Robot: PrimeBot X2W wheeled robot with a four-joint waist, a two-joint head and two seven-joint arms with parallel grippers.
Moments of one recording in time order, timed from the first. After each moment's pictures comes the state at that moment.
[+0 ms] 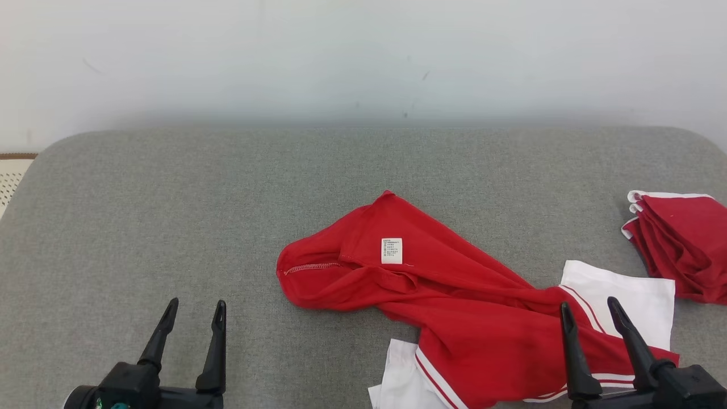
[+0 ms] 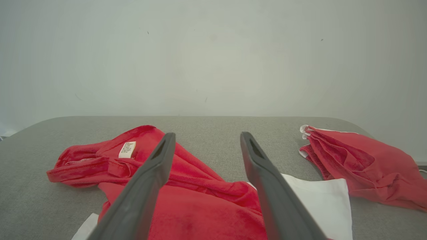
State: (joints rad) left arm -0.14 0.30 -0.32 -0.03 -0.34 0.23 -0.21; right arm 0.13 -0.11 0.13 -0.25 0.09 0.13 -0.10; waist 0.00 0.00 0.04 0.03
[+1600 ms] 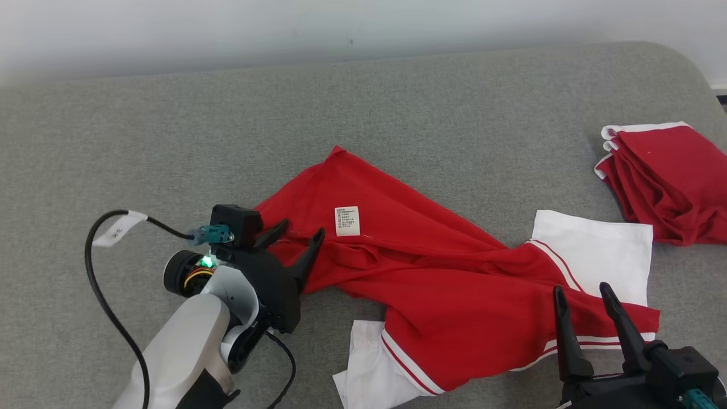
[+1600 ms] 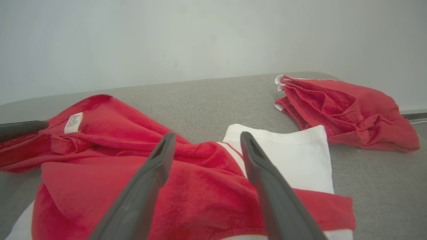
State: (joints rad) left arm -0.71 0.13 -0.52 0.50 -0.51 -0.08 0.13; right arm 0.07 -0.09 0.13 -0.19 0.12 0.13 -0.11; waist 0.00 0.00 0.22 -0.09
